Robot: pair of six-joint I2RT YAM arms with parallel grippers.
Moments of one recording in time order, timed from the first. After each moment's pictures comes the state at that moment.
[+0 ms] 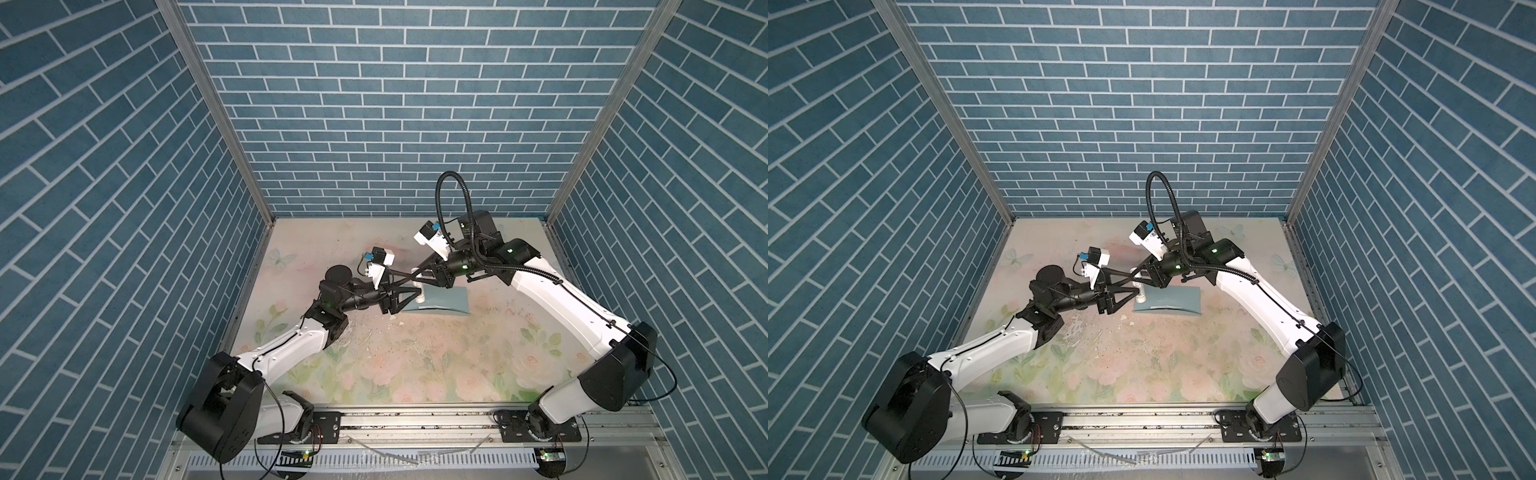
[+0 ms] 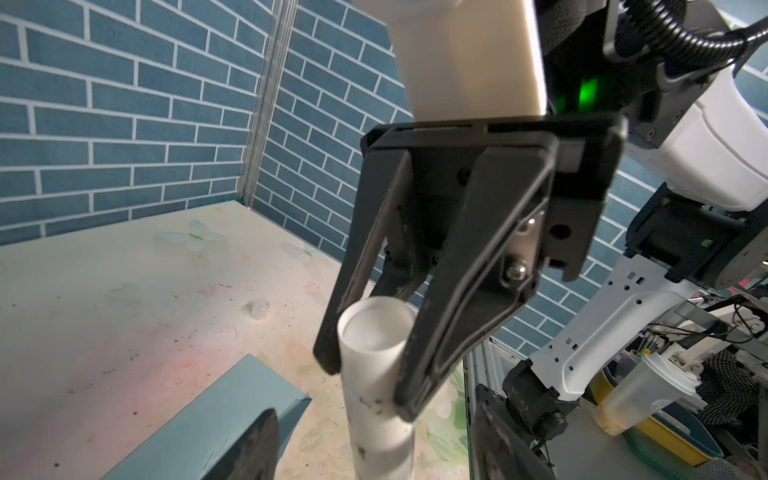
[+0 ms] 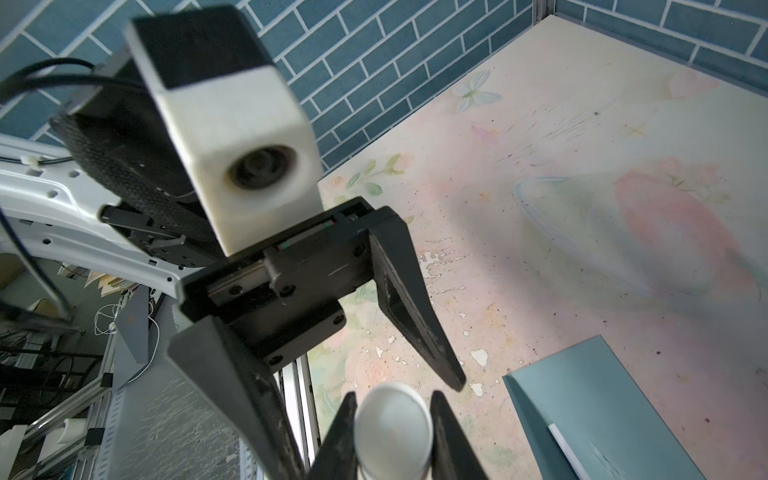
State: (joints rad) left arm -0.51 1.29 0.65 0.63 0.81 -0.43; right arm 0.65 1.54 1.51 -0.71 -0.74 -0.10
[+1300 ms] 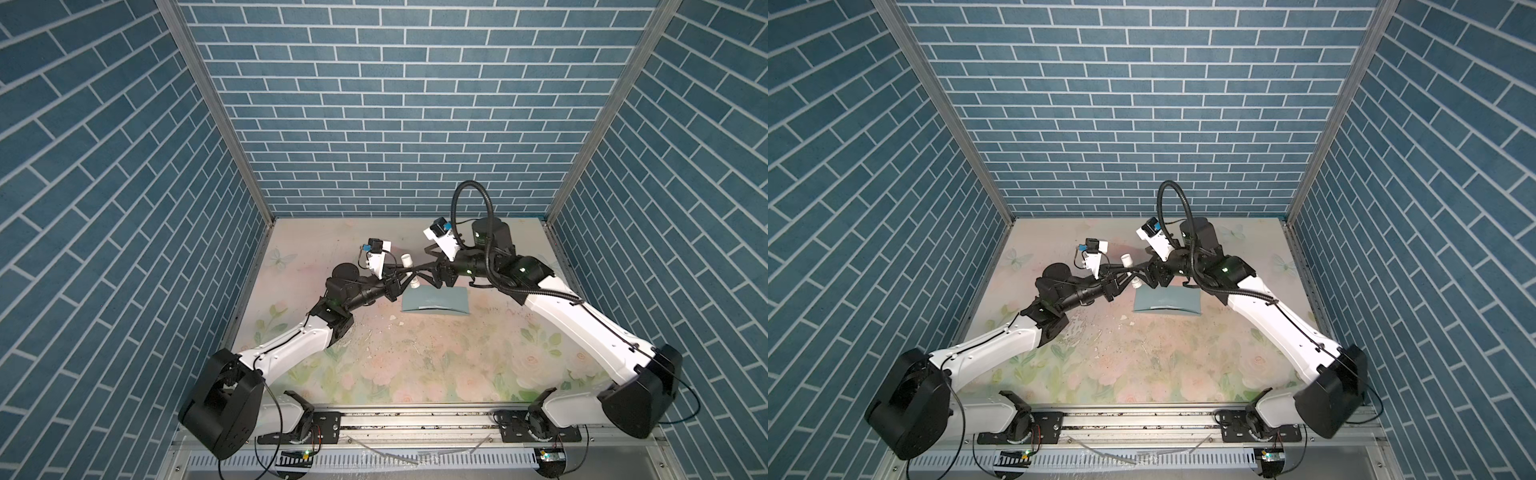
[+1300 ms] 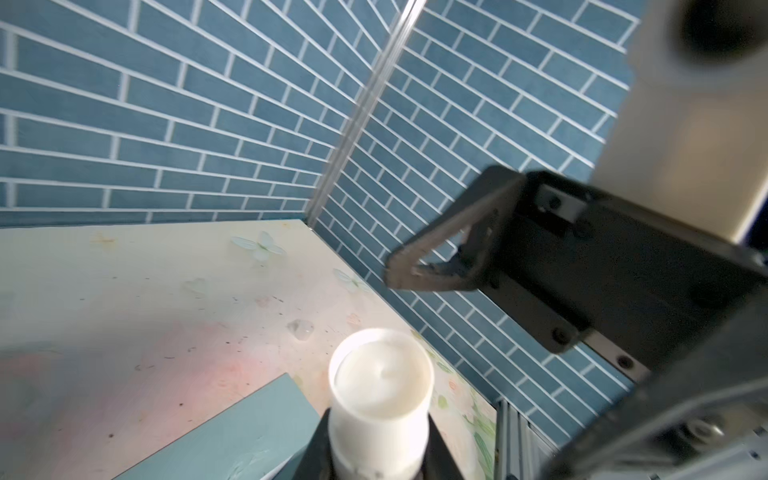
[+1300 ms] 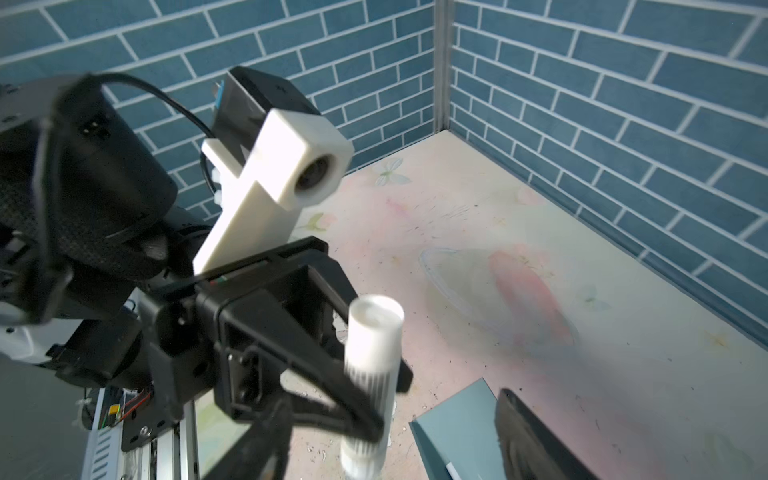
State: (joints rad) left arm -0.57 1.27 0.70 0.56 0.43 -0.58; right arm 0.68 1.32 1.25 -0.33 -0.44 -0.12
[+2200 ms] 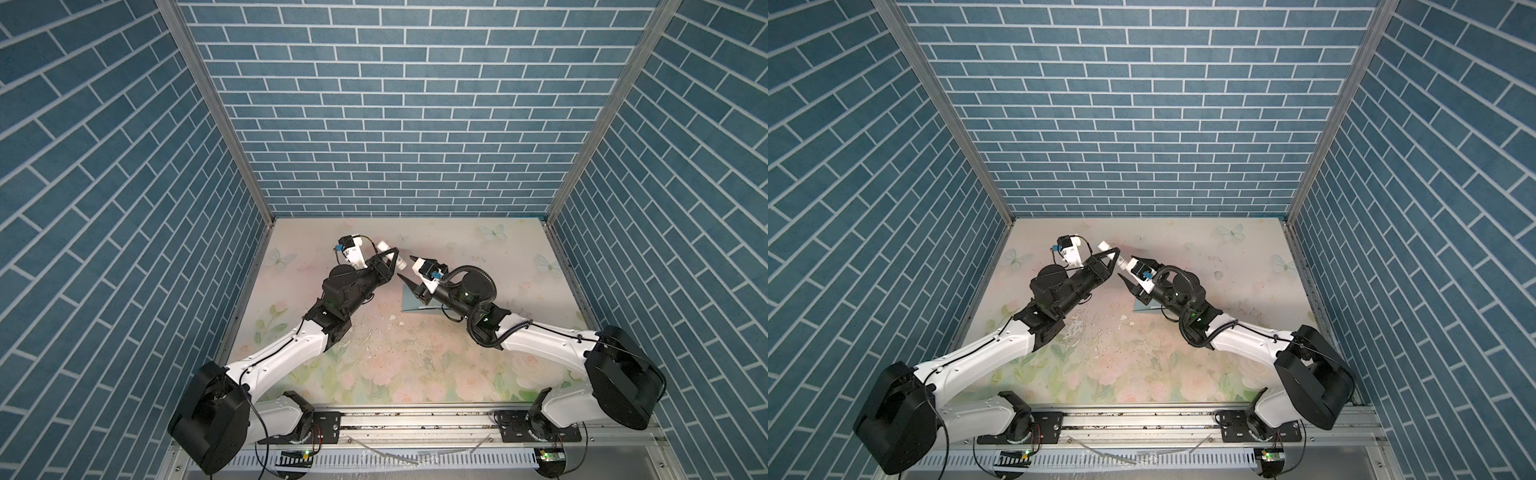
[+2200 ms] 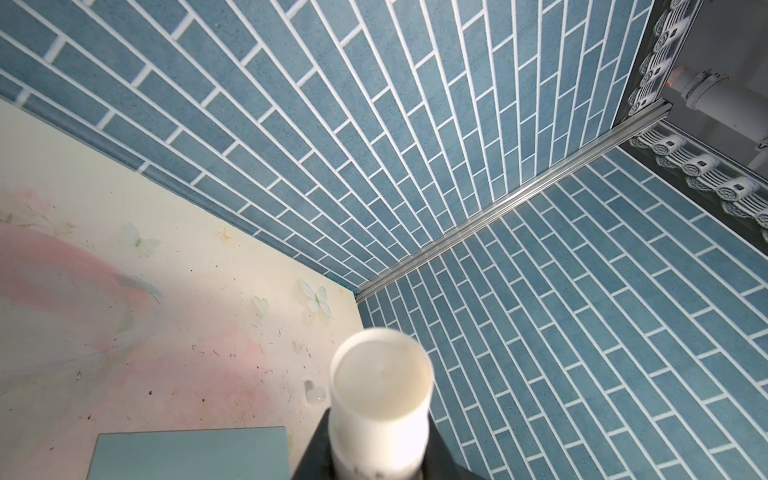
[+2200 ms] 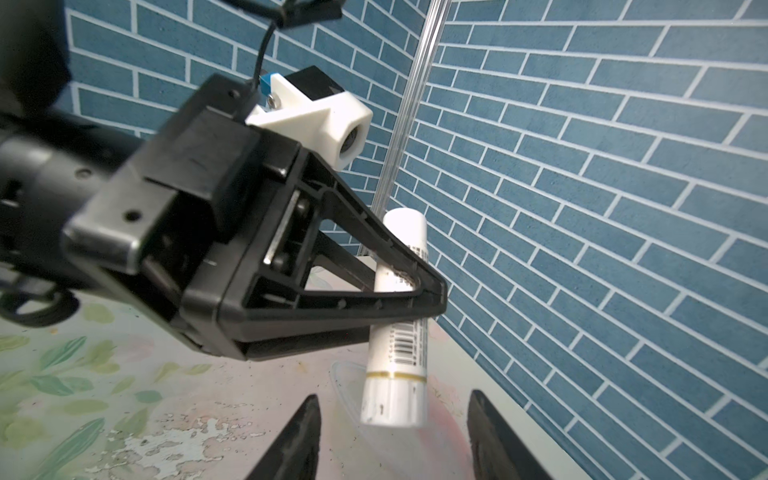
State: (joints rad) left arm -0.60 1.22 0.71 0.53 0.04 -1.00; right arm 0.87 1.45 0.76 0.76 -0.13 -0.34
